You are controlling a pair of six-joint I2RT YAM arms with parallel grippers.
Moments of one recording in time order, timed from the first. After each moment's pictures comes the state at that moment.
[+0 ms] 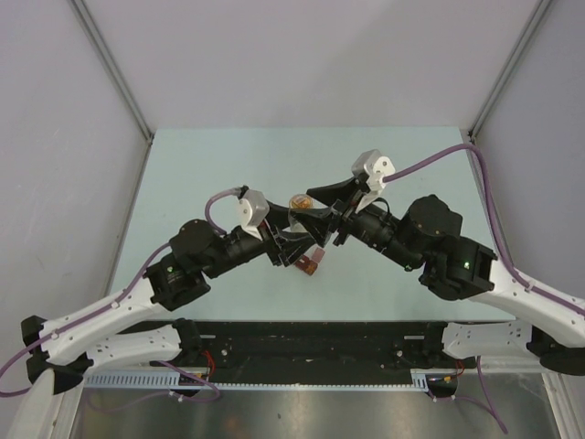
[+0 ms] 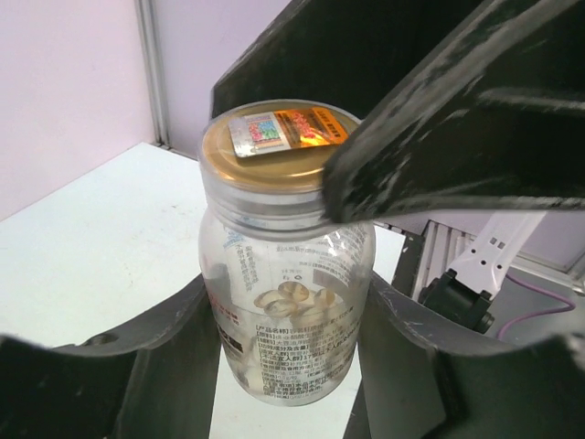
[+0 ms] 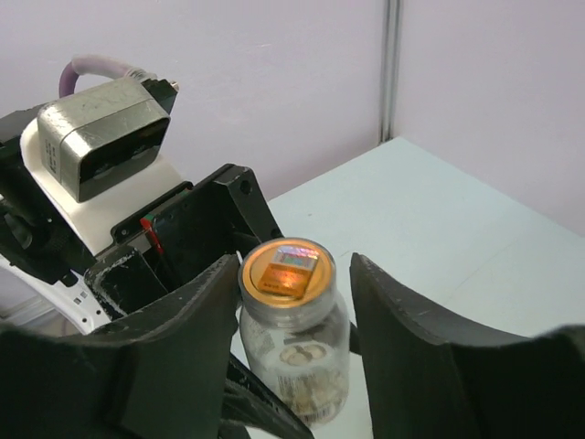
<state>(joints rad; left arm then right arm) -1.06 0.87 0.92 0.11 0.08 -0.14 1.21 1.05 1.35 -0.17 0.22 0.09</state>
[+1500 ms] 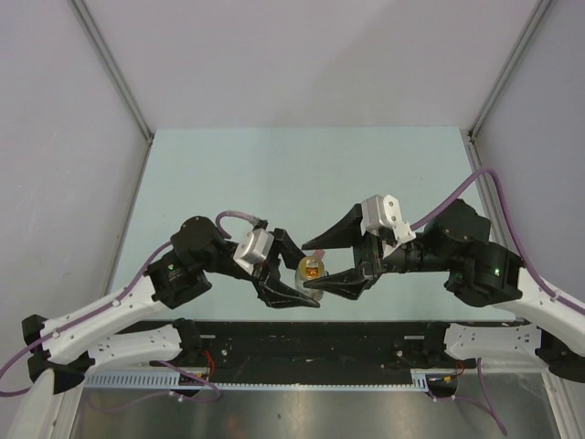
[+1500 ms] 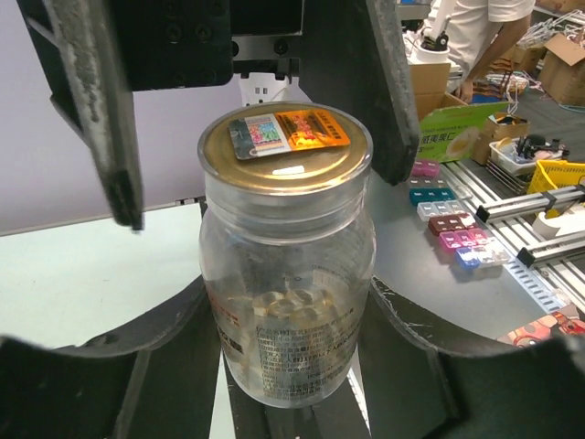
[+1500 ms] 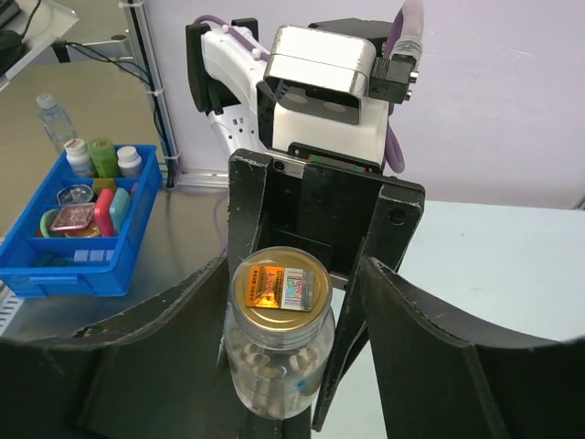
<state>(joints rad) -1.05 0.88 0.95 0.10 0.80 -0.13 1.20 0.94 1.35 -0.30 -0.41 -0.03</state>
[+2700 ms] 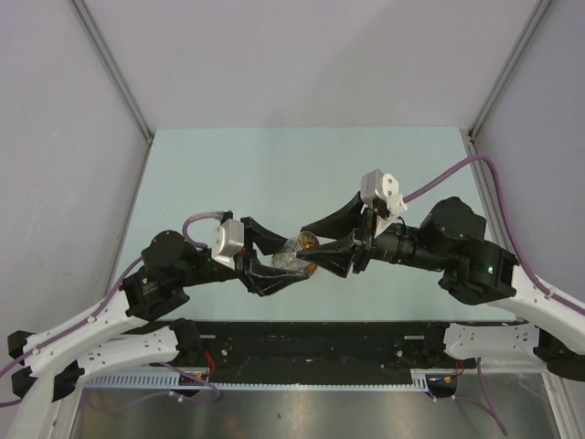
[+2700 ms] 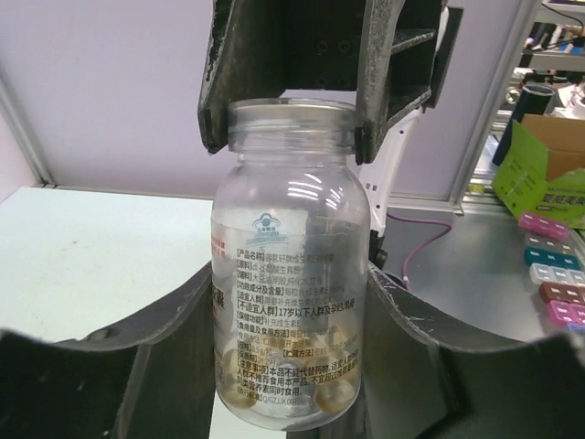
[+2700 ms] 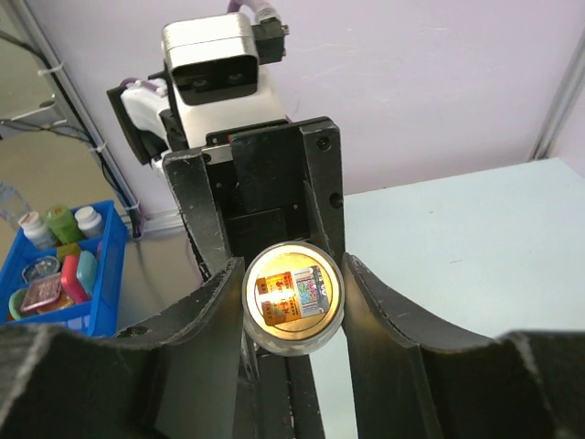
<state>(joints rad) -1.07 0.73 0.91 0.03 0.41 -0.11 1.20 0.97 1.36 -0.26 -0.21 0.10</state>
